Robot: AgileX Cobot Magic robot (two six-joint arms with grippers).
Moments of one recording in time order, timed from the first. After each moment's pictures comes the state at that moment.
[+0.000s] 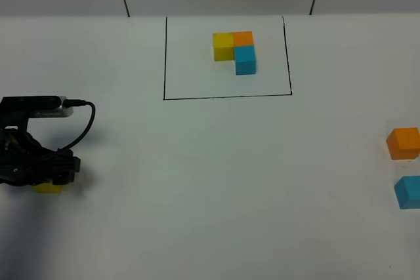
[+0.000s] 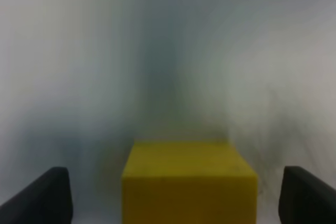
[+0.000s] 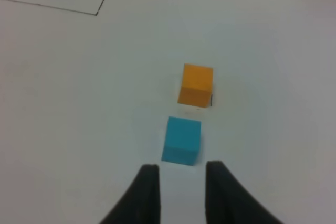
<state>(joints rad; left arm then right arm) -0.05 1.70 -0.65 0.01 0.24 -0.04 0.03 -0.01 -0.52 0.02 1.10 -0.16</state>
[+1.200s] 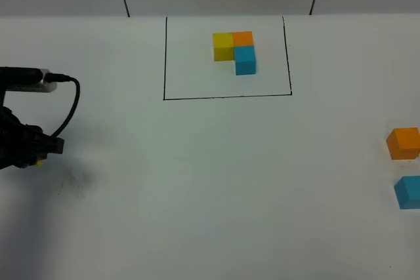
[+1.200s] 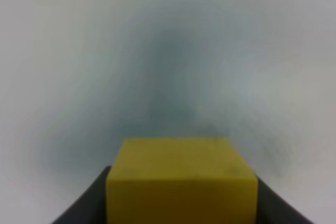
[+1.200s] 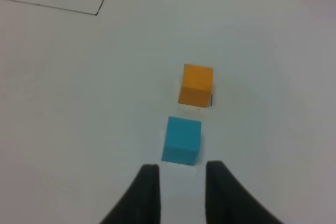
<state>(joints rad) -0.05 1.44 -0.70 0.01 0.42 0.04 0.03 -0.01 -0.52 0.02 1.10 -0.16</state>
